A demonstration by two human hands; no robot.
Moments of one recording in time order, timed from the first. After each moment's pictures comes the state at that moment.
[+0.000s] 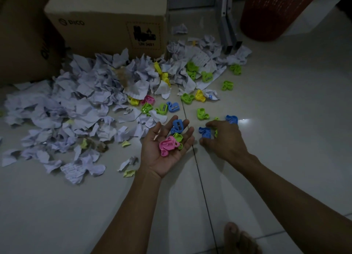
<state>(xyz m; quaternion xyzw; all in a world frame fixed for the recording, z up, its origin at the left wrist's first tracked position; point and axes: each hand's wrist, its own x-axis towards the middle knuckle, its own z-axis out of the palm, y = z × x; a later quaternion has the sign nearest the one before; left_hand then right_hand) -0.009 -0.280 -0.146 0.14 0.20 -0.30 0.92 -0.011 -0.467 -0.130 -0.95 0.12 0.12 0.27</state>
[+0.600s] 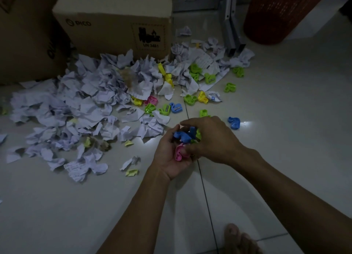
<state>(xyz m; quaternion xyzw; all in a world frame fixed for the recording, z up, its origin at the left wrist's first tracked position) -0.014 -0.299 -0.145 0.20 0.26 -0.34 0.88 -0.007 -0.426 -0.063 -0.95 -0.08 0.16 0.27</state>
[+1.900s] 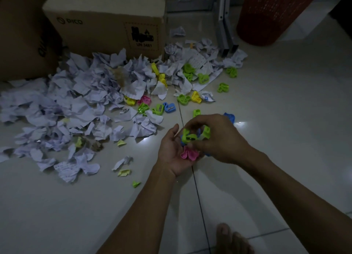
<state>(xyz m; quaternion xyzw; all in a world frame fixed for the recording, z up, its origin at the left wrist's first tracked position) -0.011 -0.326 -0.153 0.17 0.25 -0.35 0.88 -0.012 -0.457 -0.065 -0.93 -0.06 0.14 0.34</state>
